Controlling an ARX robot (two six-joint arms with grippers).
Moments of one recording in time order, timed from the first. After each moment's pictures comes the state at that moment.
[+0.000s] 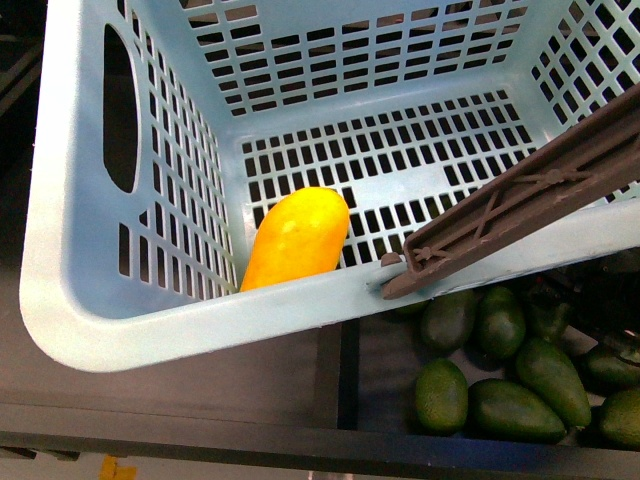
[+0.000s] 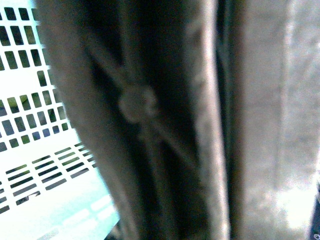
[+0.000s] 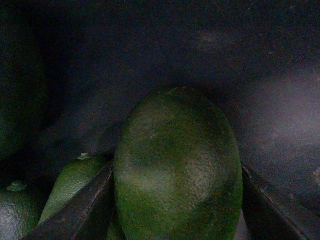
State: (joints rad) left arm -0.68 1.68 1.43 -0.37 0.33 -0.90; right arm -0.12 2.58 1.06 0.51 -0.13 0.36
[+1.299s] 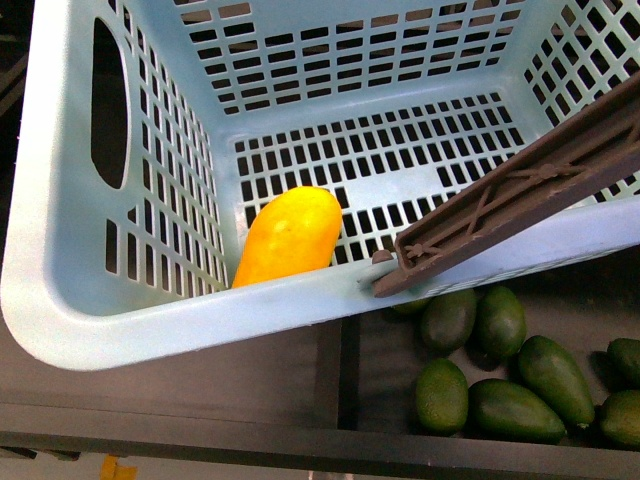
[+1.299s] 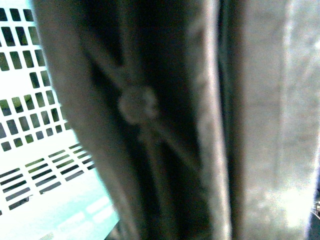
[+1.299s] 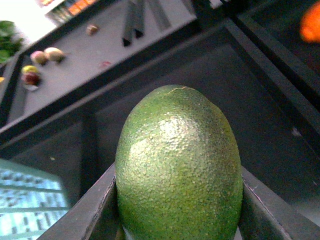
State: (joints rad) left arm -0.68 1.68 1.43 -0.37 0.33 -0.89; right arm -0.43 1.48 0.72 0.43 -0.33 0.32
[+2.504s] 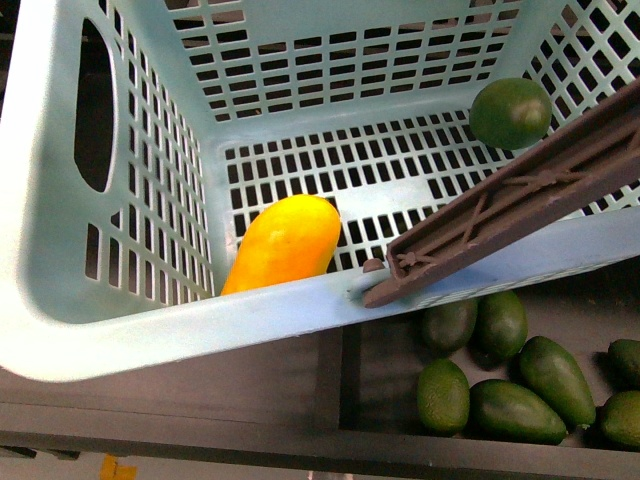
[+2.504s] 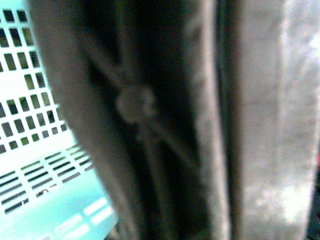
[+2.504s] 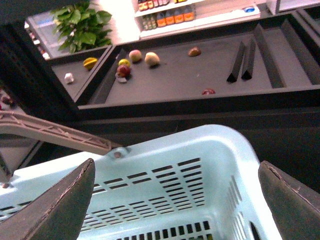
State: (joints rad) left arm -0.68 1.68 1.43 -0.37 0.33 -0.90; right arm 0.26 1.32 0.86 0.35 0.11 0.24
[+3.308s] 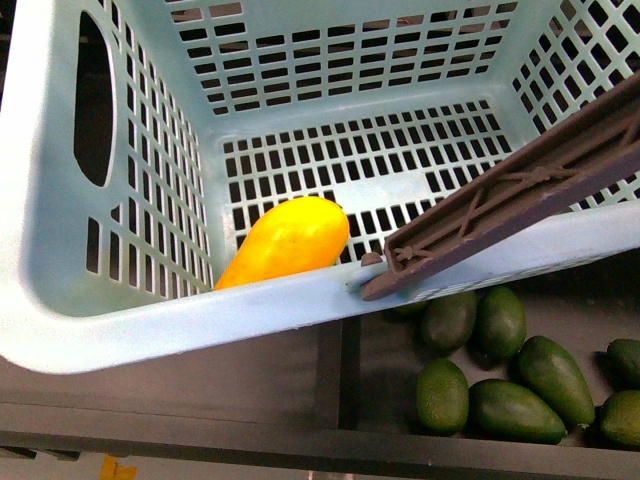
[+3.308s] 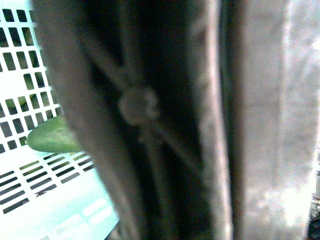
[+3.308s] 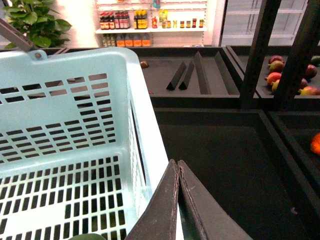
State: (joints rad) left arm -0.68 1.68 1.43 -0.37 0.33 -0.89; right arm 0.02 0.80 0.17 0.62 0.01 0.00
